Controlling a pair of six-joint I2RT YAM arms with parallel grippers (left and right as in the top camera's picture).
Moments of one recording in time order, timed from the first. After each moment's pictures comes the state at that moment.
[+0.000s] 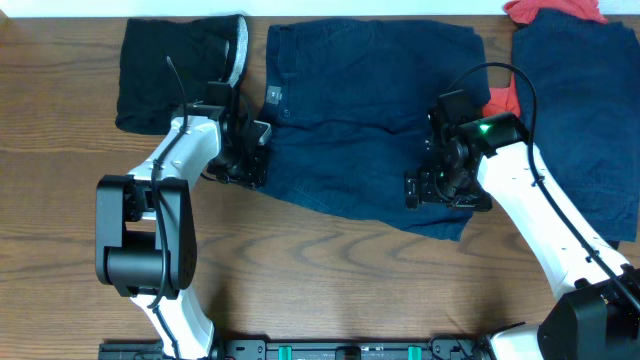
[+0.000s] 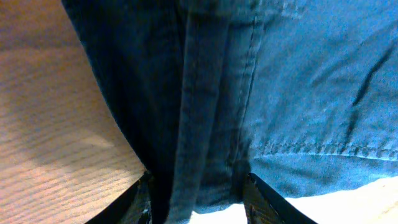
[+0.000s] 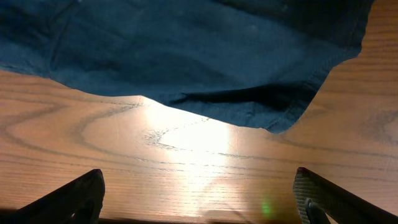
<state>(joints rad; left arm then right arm) -0.09 1.94 1.27 -0.87 0.23 0.24 0.32 1.60 1.28 -1.24 -0.07 0.36</state>
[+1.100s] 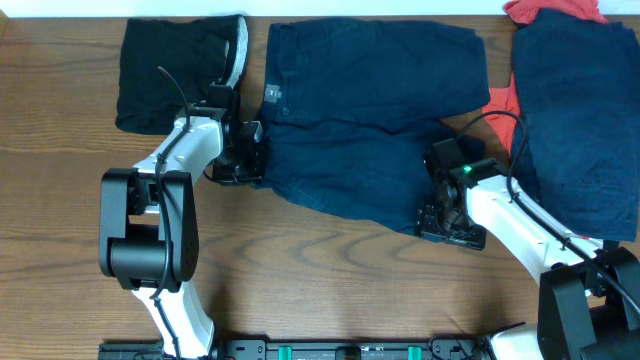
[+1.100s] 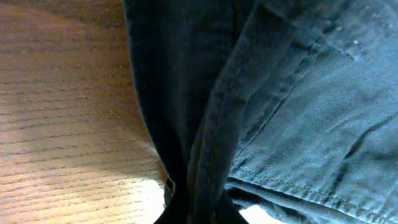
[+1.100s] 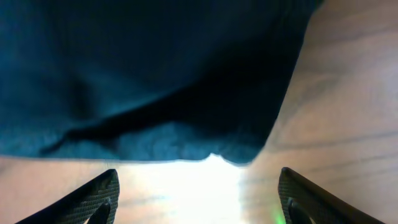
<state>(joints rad) -0.09 1.98 1.27 -0.82 0.26 -0.06 0.32 1.60 0.90 -0.94 0.05 0.60</state>
